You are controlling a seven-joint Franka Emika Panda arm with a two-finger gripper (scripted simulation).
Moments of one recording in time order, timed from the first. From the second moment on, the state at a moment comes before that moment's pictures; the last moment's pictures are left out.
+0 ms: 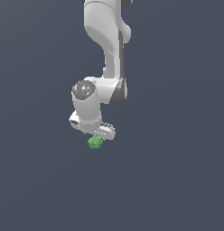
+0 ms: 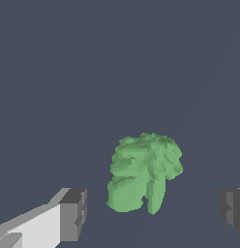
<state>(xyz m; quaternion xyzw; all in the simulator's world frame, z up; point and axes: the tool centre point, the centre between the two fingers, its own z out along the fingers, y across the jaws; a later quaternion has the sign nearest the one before) 0.022 -0.084 0.096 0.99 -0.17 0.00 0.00</state>
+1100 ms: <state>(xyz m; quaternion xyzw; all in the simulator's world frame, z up) 0.023 -0.087 0.040 0.98 -0.18 0.00 0.00</state>
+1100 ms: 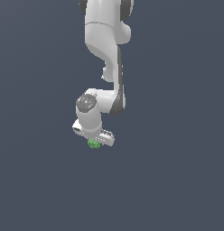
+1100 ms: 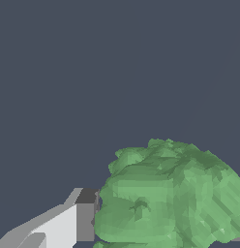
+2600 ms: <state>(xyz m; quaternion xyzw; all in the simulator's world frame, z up) -0.017 0.003 0.086 0.98 -0.18 0.00 0.00</state>
